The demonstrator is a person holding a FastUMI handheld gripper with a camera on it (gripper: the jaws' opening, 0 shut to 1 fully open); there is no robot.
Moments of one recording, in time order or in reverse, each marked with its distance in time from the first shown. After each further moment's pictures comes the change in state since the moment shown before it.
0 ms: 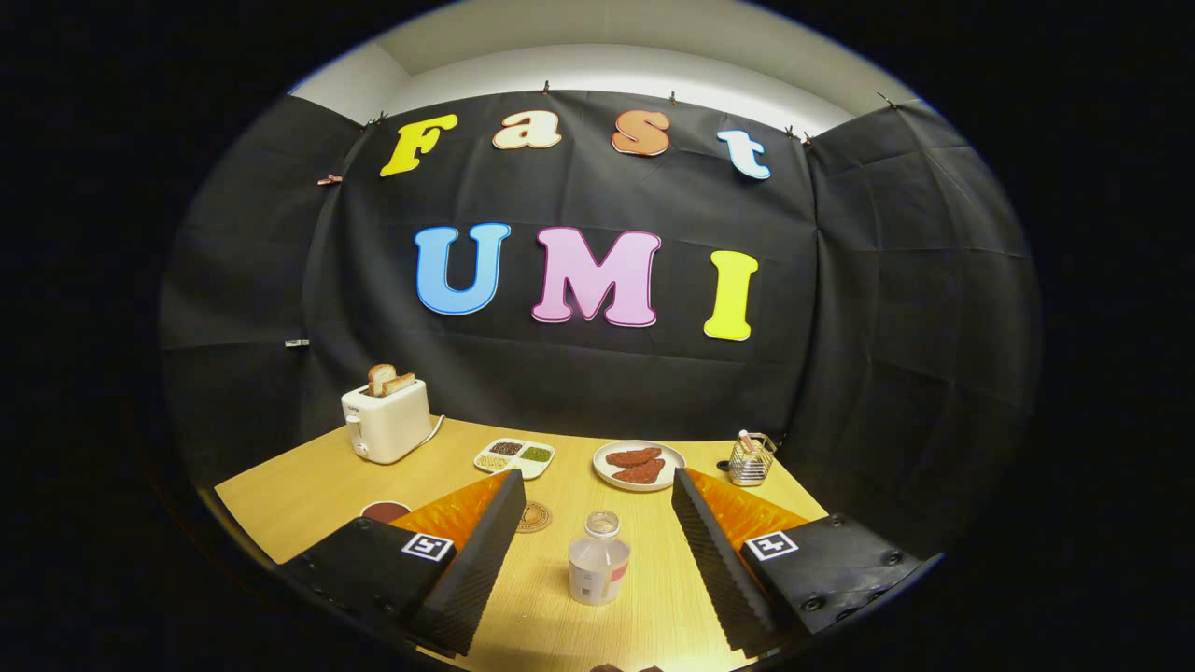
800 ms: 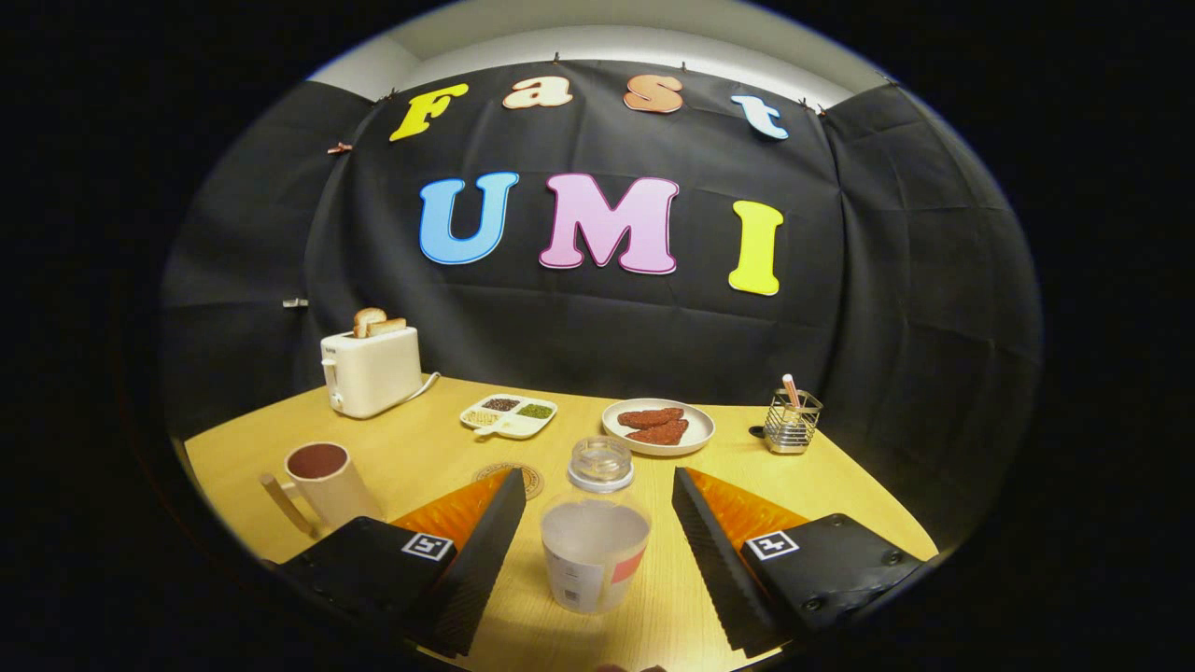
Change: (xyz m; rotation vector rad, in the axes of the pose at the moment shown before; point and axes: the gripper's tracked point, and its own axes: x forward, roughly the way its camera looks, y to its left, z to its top) arm 0.080 -0.005 -0.121 -0.047 0.047 0.022
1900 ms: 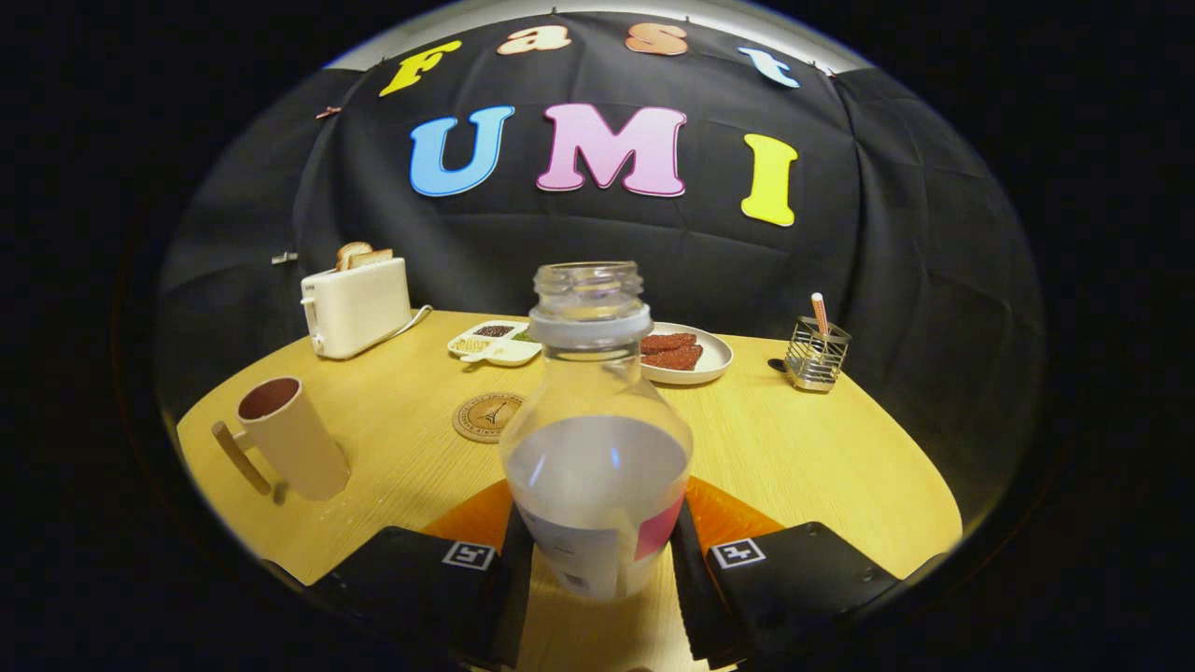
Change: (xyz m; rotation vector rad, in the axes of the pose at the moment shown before) arm 0.025 0.006 -0.065 -0.008 0.204 0.039
